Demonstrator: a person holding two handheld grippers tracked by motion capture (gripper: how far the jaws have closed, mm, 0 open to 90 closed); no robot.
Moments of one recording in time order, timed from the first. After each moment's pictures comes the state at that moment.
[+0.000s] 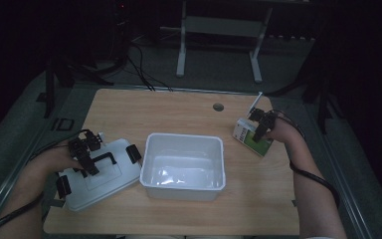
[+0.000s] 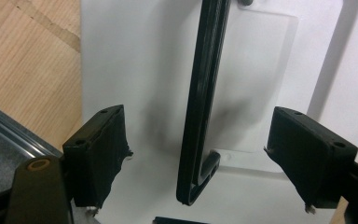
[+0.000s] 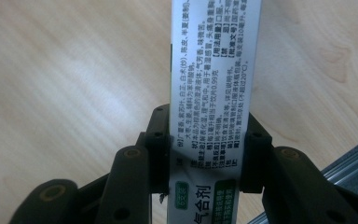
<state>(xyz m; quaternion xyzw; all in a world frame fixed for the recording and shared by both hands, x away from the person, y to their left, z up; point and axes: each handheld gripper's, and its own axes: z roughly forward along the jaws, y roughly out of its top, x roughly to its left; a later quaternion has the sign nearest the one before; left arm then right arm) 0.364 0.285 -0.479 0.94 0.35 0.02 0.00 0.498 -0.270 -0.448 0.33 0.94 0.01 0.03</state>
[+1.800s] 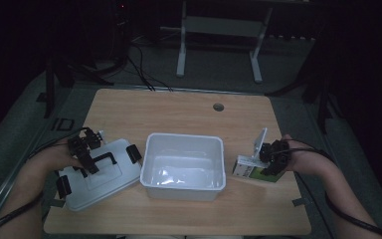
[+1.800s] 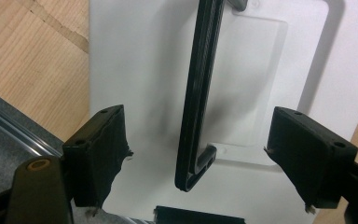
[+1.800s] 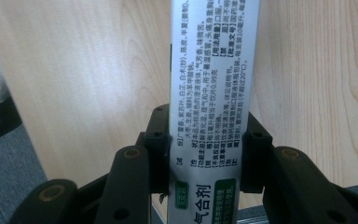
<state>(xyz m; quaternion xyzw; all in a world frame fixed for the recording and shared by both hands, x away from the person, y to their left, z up) 0.364 0.281 -0.469 0.94 0.35 0.03 0.00 0.360 -0.265 -0.414 0.07 1.00 0.02 0.04</state>
